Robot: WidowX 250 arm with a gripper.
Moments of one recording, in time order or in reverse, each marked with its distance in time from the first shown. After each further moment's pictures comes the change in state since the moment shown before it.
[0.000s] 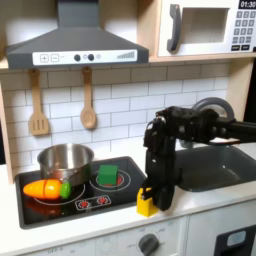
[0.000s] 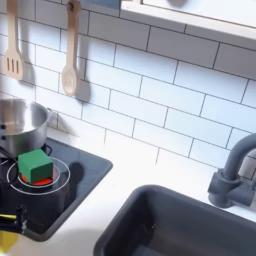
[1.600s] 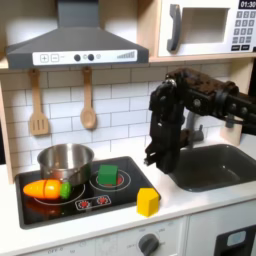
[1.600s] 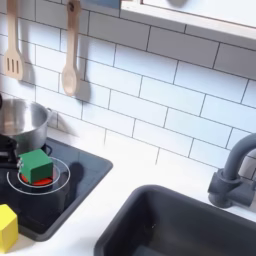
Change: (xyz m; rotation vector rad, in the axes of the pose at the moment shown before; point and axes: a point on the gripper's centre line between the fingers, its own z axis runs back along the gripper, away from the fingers) arm 0.006 -0.002 0.072 -0.120 -0.169 0.014
